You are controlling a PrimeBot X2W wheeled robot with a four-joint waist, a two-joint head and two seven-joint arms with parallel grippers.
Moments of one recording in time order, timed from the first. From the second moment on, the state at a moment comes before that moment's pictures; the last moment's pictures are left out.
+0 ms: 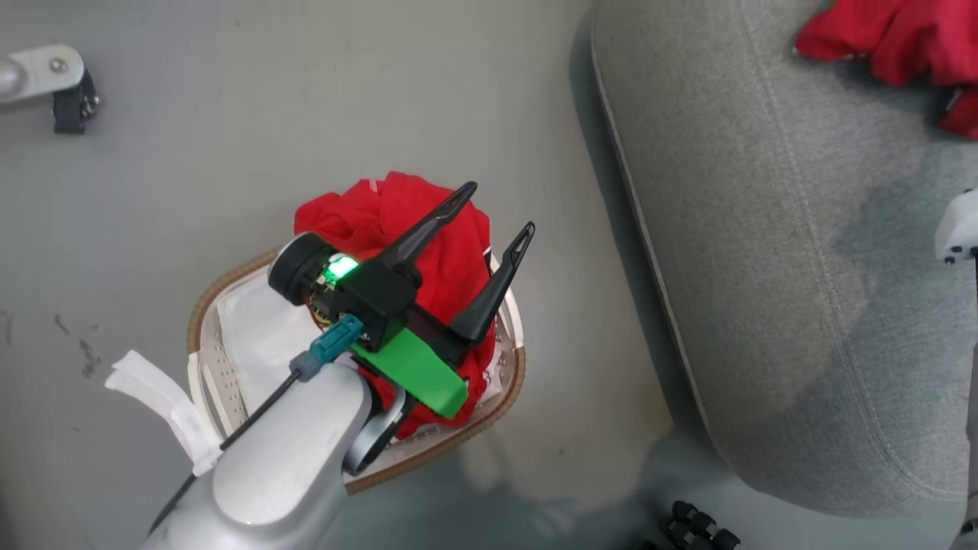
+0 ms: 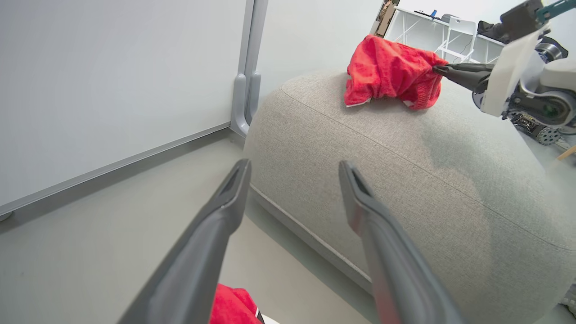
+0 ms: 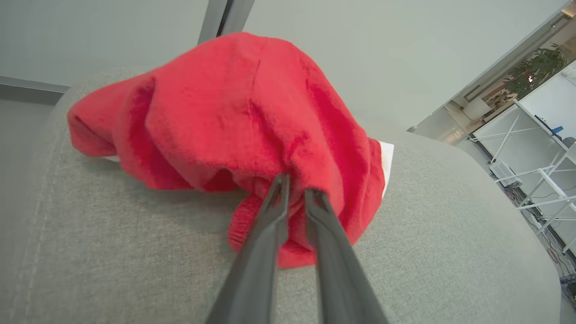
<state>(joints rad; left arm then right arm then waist) -0.62 0.26 -0.79 0.24 -0.47 -0.13 -0.26 -0.71 -0.20 -0.47 0.58 -0.35 0.13 -0.26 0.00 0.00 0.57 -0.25</state>
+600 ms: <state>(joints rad) -0.44 0.17 -0.67 0.25 -0.40 -0.13 -0.26 -0.48 -0.13 -0.27 0.31 -0.14 0.13 -0.26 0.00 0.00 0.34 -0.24</state>
